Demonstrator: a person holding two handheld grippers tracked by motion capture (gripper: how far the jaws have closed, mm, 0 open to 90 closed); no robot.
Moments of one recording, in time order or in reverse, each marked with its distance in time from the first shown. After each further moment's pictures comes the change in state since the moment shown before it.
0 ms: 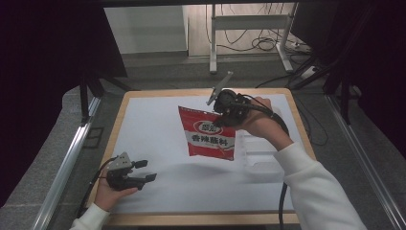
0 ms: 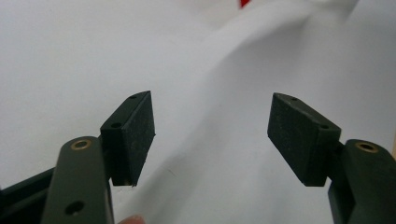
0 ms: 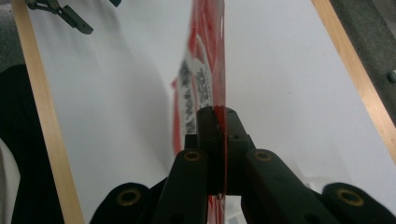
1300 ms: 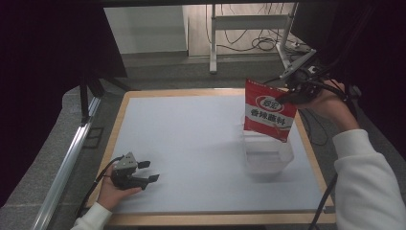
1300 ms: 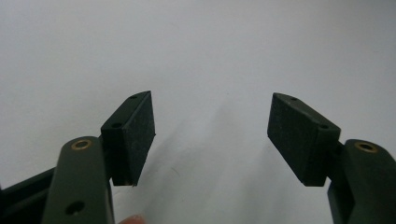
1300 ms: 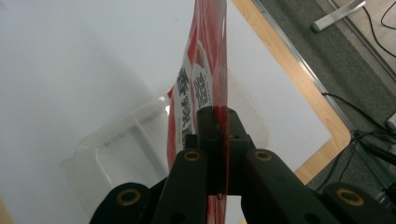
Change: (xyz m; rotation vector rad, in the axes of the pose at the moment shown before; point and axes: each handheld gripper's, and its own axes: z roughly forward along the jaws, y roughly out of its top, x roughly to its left) left arm 0.000 0.000 0.014 0.066 0.017 0.021; right arm -0.103 -0.122 -0.072 -0.001 -0.188 0.175
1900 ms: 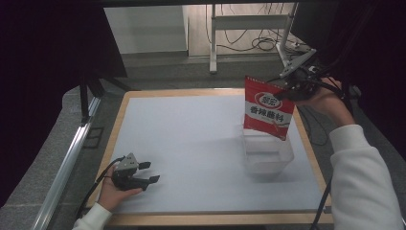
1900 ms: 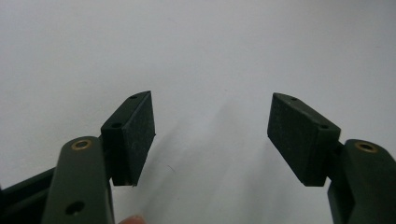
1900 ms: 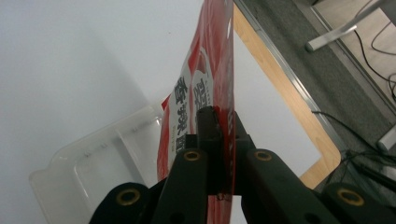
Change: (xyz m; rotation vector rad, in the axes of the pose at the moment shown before) left arm -0.002 0.000 0.001 0.010 0.005 0.001; right arm -0.014 0.000 0.011 -0.061 -0.002 -0.052
